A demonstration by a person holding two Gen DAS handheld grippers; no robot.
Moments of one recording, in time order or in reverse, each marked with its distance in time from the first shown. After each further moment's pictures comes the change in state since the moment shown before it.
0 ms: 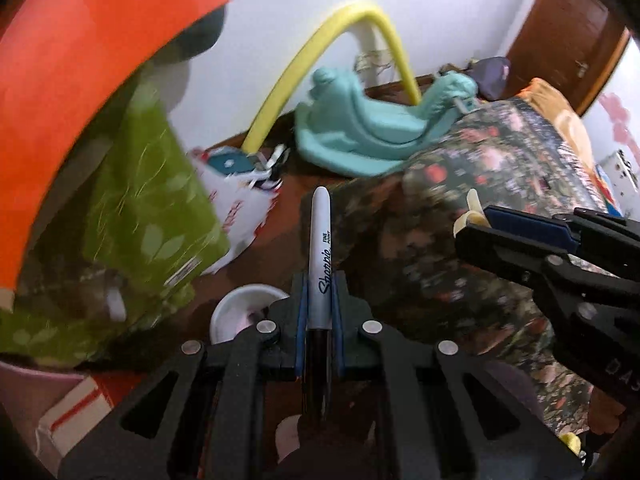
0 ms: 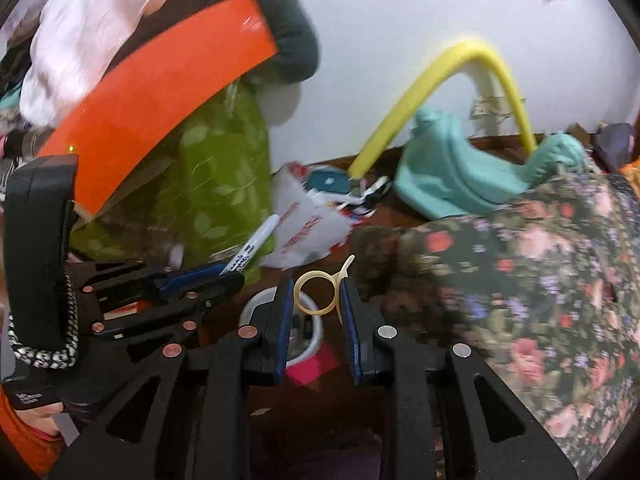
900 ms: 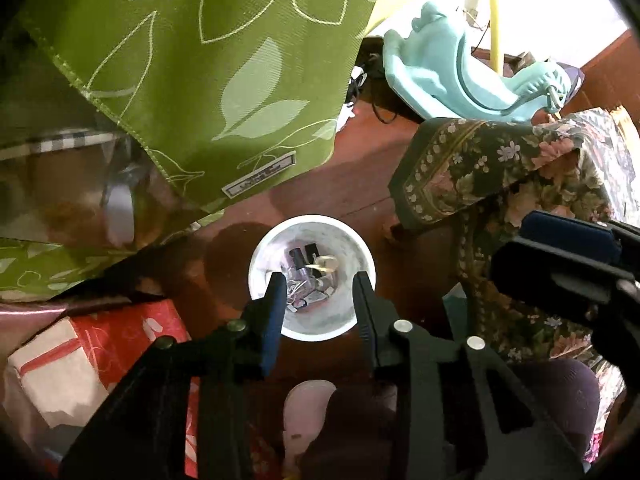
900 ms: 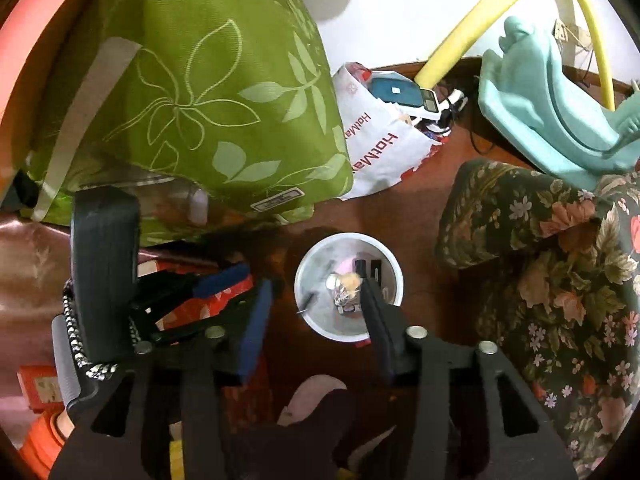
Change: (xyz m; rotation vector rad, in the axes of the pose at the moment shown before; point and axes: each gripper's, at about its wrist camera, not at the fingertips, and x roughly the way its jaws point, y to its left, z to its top) left arm 0.097 0.118 -0.042 -0.235 0.229 0.053; right arm 0.136 0.048 0.017 0.047 0.311 0.142
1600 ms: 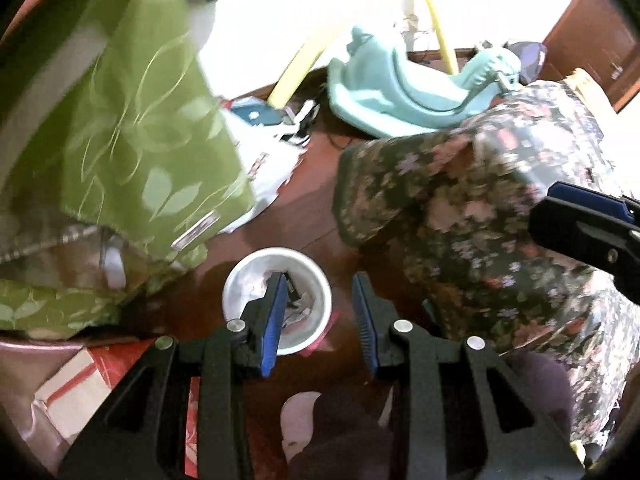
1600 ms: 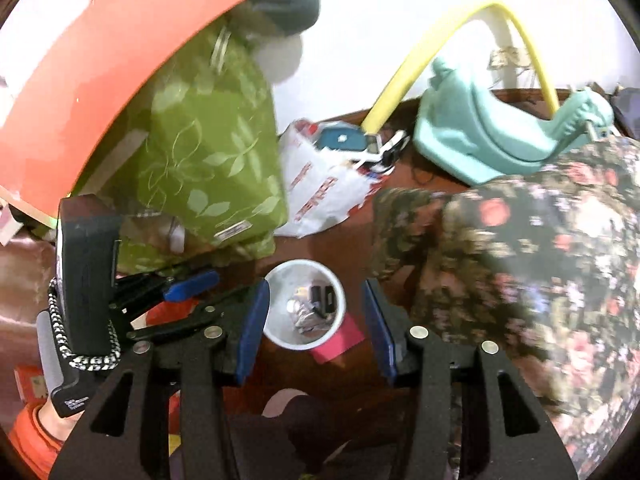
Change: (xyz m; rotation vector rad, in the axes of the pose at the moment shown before) left arm -0.061 -0.097 0.001 0.174 -0.114 0.002; right arm -0.110 -0.054 -0.039 0.061 -0.216 -0.102
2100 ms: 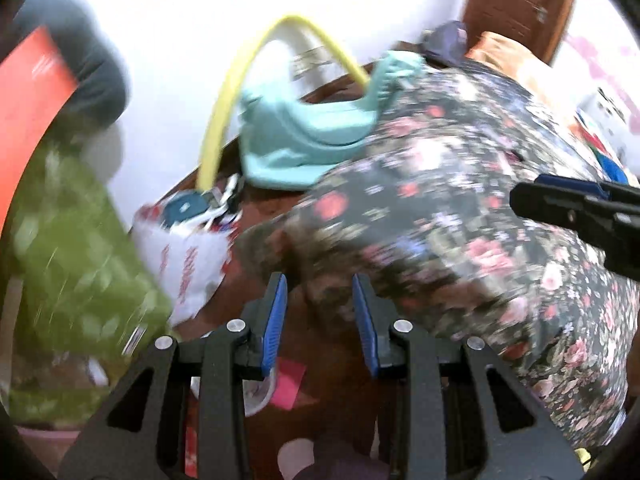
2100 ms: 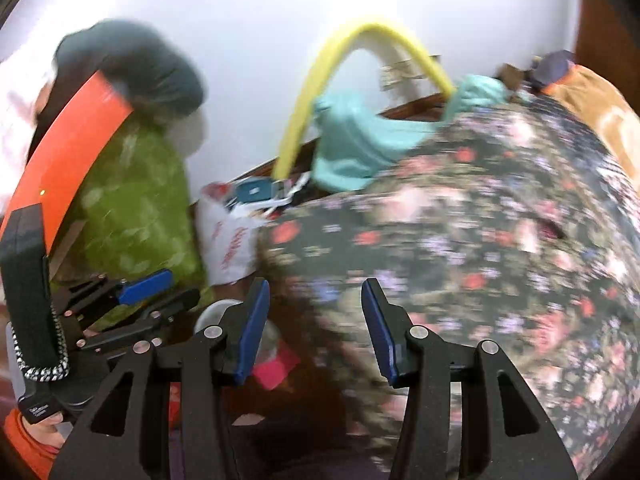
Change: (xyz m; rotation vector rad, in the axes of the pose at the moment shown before) left arm -0.028 -0.164 0.043 0.321 -0.147 -0.047; right arm -0.092 -0.138 -0.030 0.221 -0.165 -0.164
